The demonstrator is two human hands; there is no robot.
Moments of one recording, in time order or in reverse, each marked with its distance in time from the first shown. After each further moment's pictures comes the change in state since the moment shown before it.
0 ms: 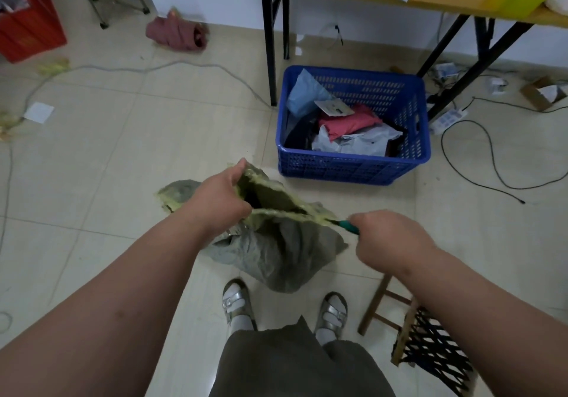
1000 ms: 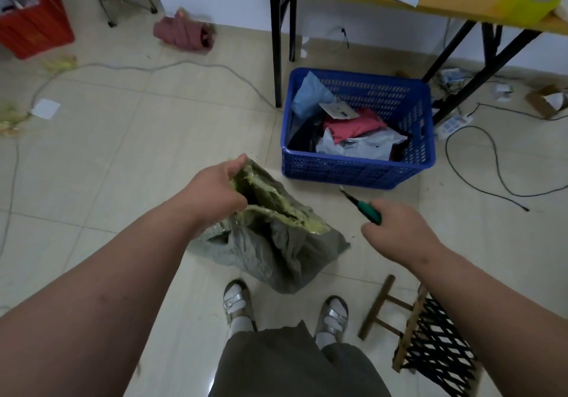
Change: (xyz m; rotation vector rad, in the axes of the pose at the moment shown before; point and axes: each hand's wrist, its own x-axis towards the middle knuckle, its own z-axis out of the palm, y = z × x) left_hand 0.003 0.001 -0.021 -0.114 -0.043 -0.032; right_hand 0.015 0.014 0.003 0.424 0.170 0.105
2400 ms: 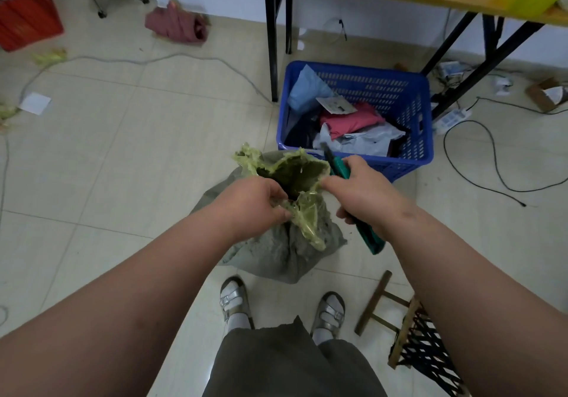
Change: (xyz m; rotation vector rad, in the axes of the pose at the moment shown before) left_hand 0.012 0.018 0.044 0.570 -0.136 0.225; right_hand 0.024 -0.070 -0.026 0.396 -0.122 0.158
